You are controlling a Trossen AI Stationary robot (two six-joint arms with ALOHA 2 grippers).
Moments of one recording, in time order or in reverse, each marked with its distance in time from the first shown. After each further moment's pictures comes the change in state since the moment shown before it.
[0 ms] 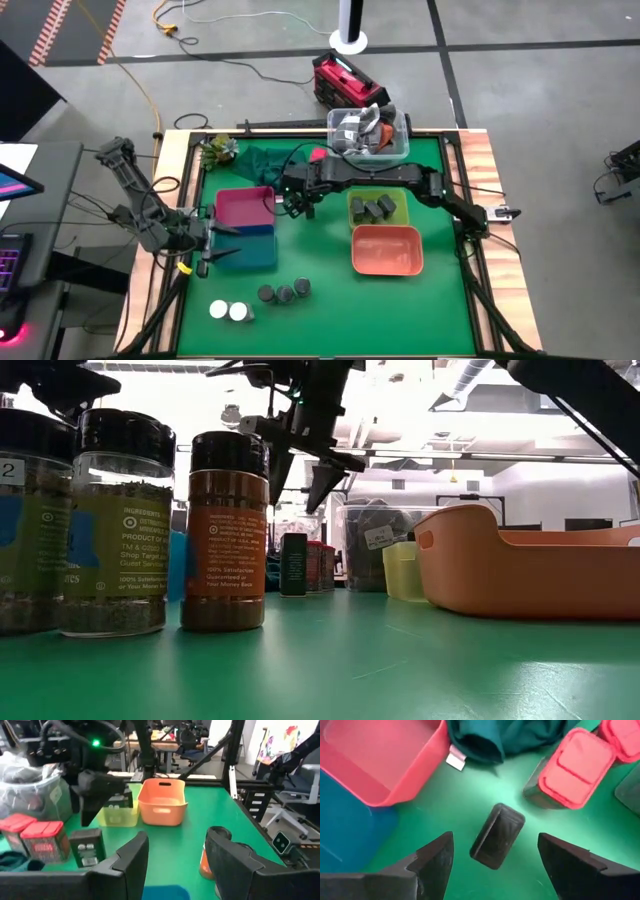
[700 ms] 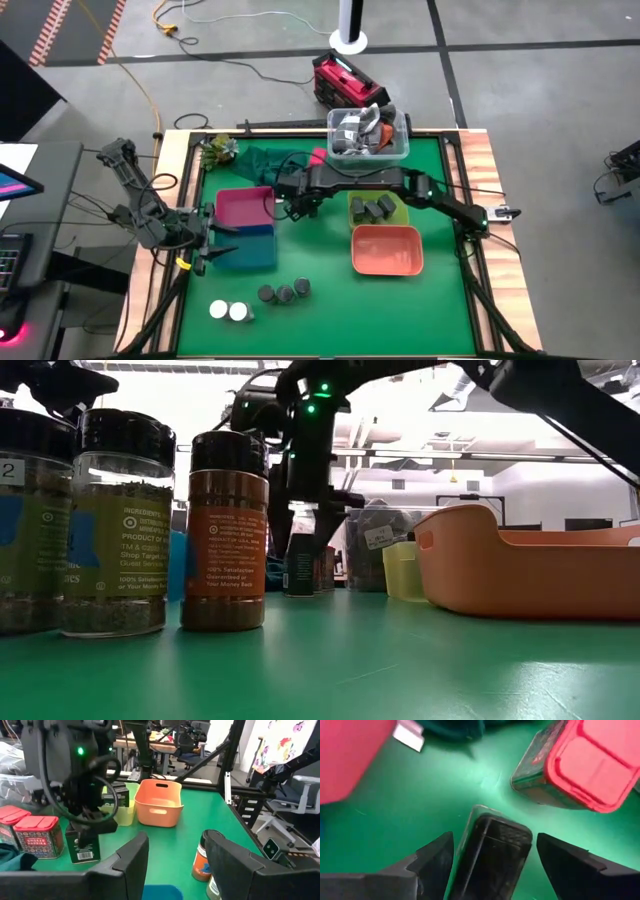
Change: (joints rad) left arm 0.000 -0.040 0.000 -0.029 0.015 -0.052; right arm -0.022 0.135 -0.007 -0.007 0.035 0.007
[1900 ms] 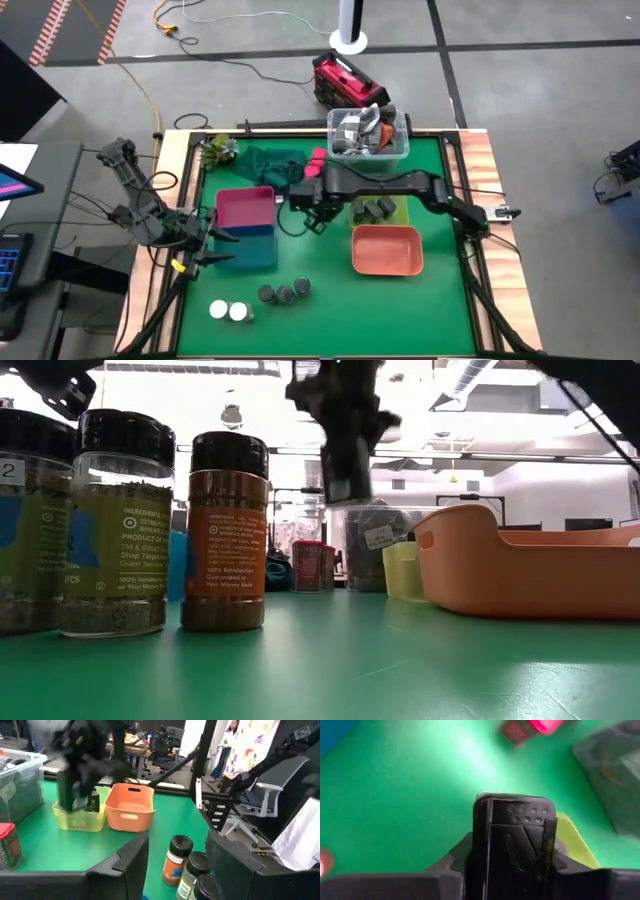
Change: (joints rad) left arm 0.000 0.001 0.000 0.084 0.129 0.006; right arm 0.131 -0.181 0.073 -0.363 0.020 -0.093
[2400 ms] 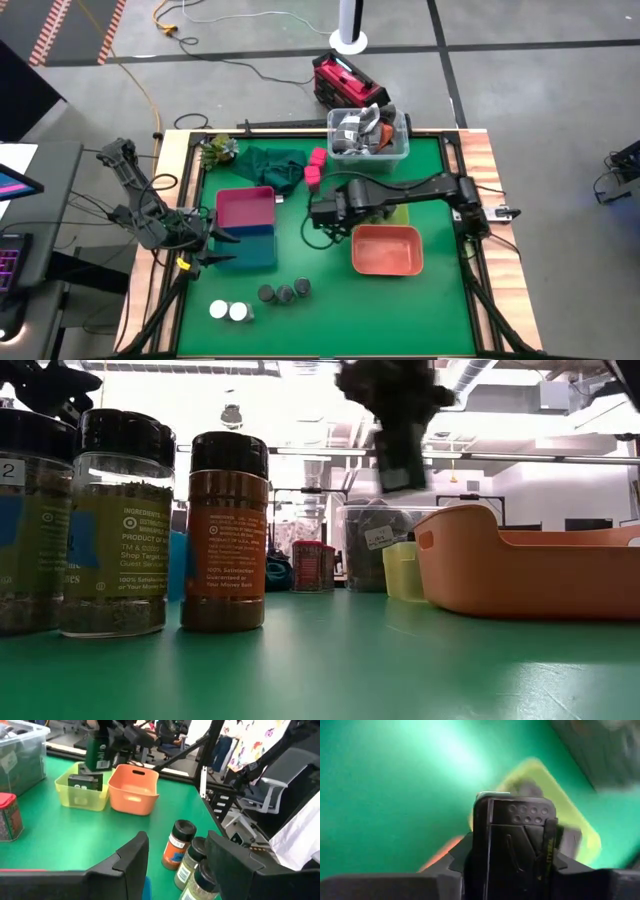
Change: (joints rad) left arm 0.000 0.002 0.000 -0.107 -0.001 -0.148; right arm 0.085 -0.232 -0.334 0.004 0.054 0.203
